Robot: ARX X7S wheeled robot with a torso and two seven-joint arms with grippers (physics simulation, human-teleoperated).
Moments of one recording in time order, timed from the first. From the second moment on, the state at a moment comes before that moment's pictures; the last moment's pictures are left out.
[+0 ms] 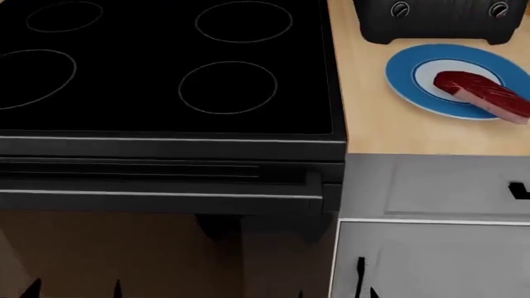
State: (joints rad) left arm 0.02 -0.08 0.10 0.06 0.04 -0.02 -0.18; right arm -0.02 0.08 -0.11 -0.03 0.03 -0.02 0.07
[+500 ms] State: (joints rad) left arm -0.09 -0.13 0.12 0.35 0.01 -0.37 -0.18; right arm 0.07 0.16 -0.12 -0.34 0.07 0.36 0.08
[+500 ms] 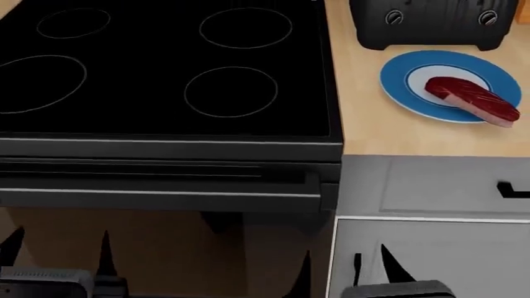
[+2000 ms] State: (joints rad) left arm -0.75 -0.04 -0.83 0.05 -0.36 -0.44 -0.60; right arm 0.60 0.13 0.11 -0.22 0.29 0.77 0.11
